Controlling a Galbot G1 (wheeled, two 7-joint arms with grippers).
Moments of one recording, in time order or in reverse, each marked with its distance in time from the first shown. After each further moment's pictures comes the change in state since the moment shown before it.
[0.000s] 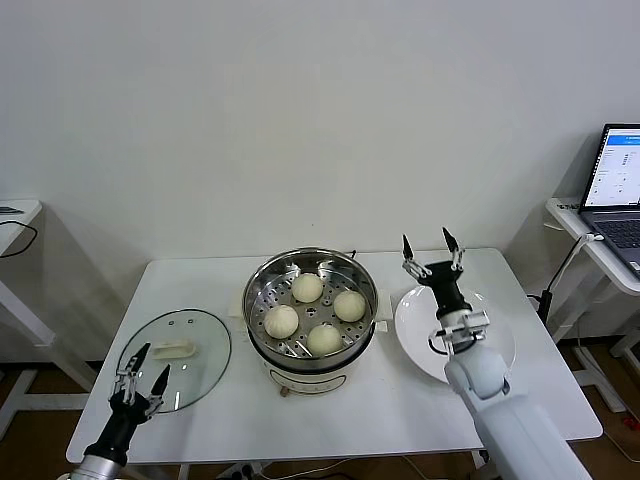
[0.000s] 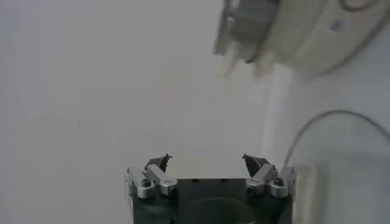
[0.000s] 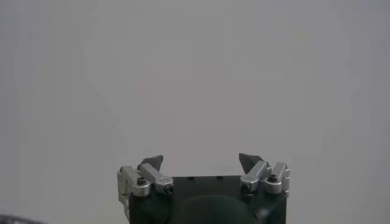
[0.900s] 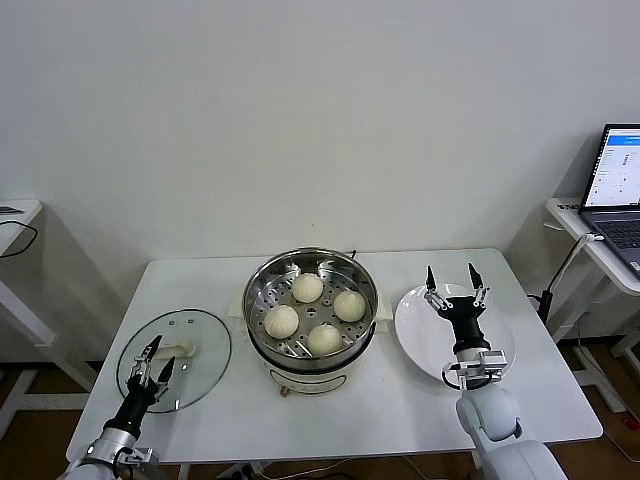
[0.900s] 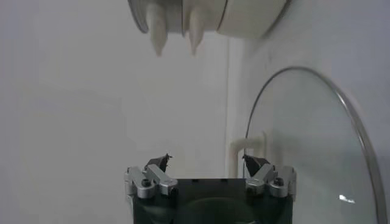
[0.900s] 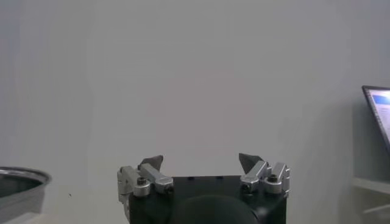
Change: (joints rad) left arm -0.247 0.018 0.086 0.298 0.090 0.010 -0.036; right arm -0.143 0.049 0.118 0.025 -0.052 0.013 0.016
